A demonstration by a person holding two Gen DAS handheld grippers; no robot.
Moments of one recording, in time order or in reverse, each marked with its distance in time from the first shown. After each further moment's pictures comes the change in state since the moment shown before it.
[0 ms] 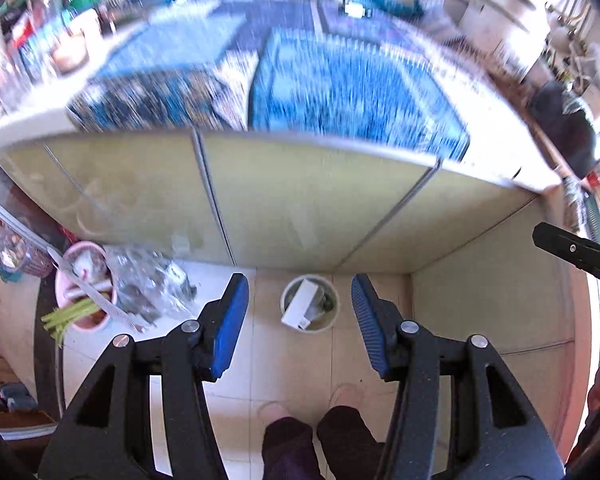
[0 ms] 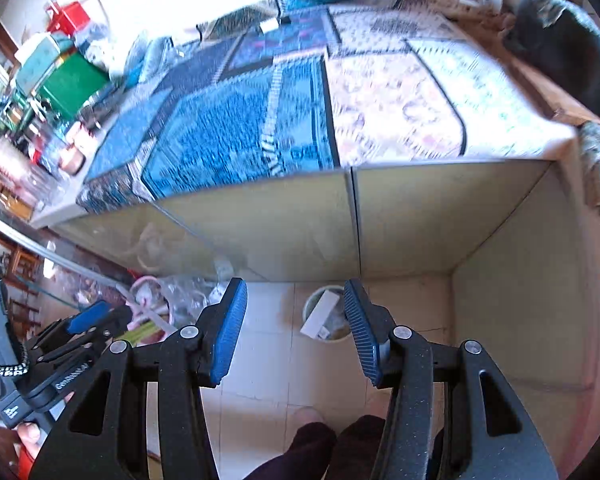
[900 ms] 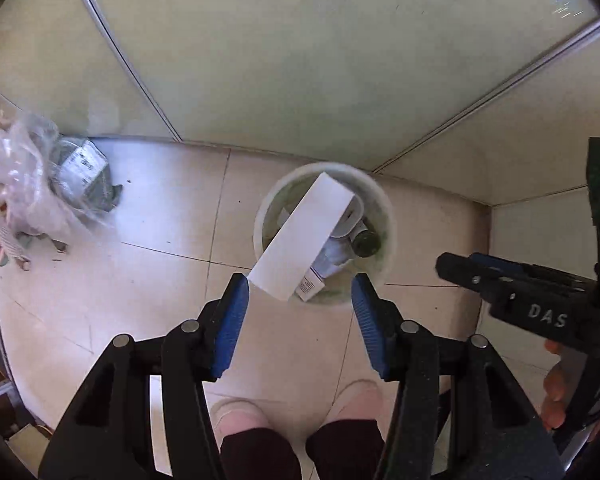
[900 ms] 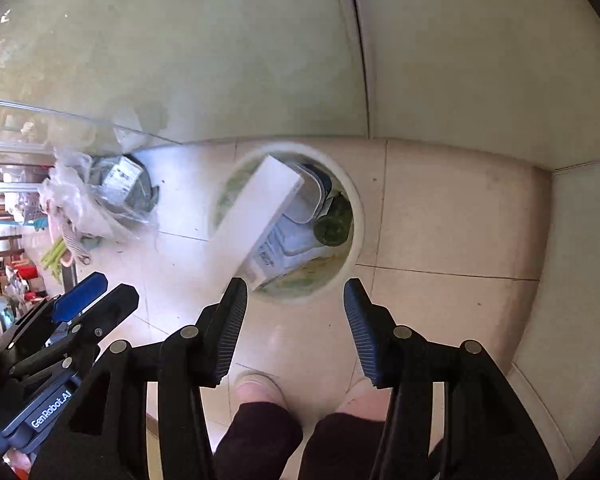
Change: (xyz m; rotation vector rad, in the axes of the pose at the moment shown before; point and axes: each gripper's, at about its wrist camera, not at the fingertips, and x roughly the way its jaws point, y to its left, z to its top) left arm 0.436 -0.001 -0.144 -0.107 0.351 0.029; right arm 0.429 -0.138 -0.122 -0.036 0.527 0.050
